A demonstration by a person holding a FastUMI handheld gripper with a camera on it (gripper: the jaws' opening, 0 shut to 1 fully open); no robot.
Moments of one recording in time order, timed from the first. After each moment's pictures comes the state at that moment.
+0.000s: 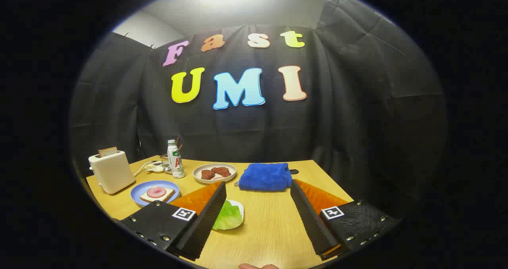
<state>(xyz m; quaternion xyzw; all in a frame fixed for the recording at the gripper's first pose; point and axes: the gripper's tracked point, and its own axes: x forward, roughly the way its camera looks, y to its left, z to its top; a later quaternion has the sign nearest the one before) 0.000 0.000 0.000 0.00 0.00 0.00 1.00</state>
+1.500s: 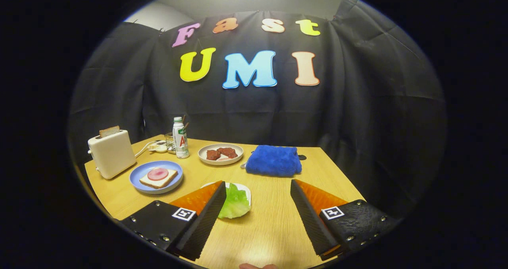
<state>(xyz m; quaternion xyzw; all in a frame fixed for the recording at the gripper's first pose) 0.009 0.027 -0.043 -0.05 0.09 0.02 1.00</state>
